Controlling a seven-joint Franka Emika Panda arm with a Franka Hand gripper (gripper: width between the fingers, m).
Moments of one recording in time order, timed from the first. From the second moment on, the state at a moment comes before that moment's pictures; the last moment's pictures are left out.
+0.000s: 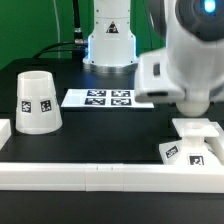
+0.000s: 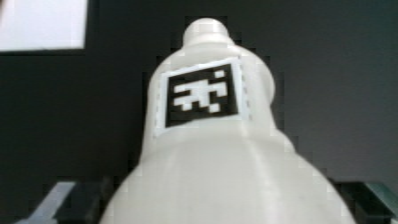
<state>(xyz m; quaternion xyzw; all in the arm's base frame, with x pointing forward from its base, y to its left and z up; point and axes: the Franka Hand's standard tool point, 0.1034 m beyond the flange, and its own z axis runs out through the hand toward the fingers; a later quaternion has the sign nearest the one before) 0.505 0.113 0.076 -0.91 0.05 0.40 0.10</state>
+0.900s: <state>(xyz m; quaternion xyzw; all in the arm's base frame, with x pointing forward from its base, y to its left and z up) 0.576 0.093 0.129 -0.96 0.01 0.26 0.11</state>
